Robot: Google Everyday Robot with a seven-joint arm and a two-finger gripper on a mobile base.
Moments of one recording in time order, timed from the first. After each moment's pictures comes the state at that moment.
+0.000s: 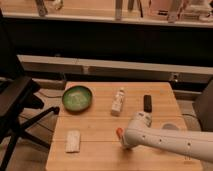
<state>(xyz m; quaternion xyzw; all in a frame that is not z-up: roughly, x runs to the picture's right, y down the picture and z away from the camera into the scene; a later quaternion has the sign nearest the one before) 0.135 0.286 0.776 -0.16 -0.25 -0.73 0.62</state>
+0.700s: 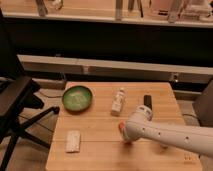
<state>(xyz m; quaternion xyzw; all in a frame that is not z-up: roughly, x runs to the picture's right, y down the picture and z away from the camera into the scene) 0.148 0.271 0.785 -0.17 -0.24 -0.73 0.62</state>
